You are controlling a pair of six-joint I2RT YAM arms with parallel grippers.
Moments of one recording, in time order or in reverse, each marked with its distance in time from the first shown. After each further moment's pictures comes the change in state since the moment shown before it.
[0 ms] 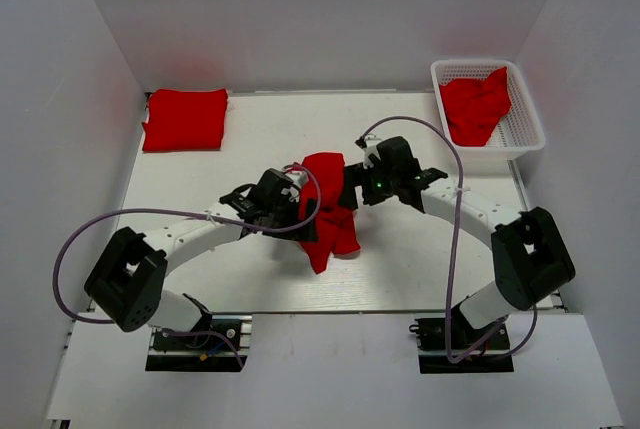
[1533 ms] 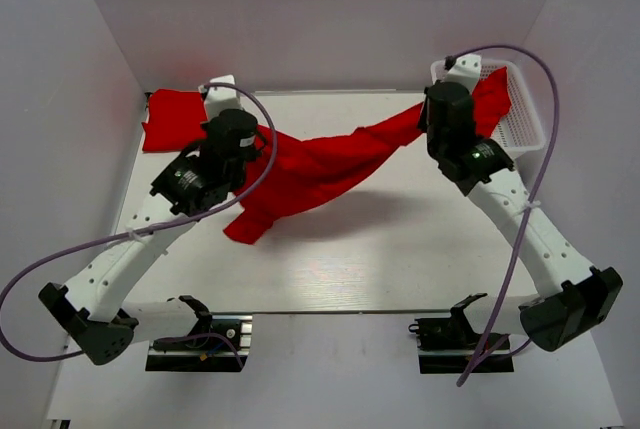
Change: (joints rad) left arm -0.025 -0.209 0.537 -0.290 -0.889 -0.047; right arm -0.051 -0.214 0.368 -0.182 0.891 0.054
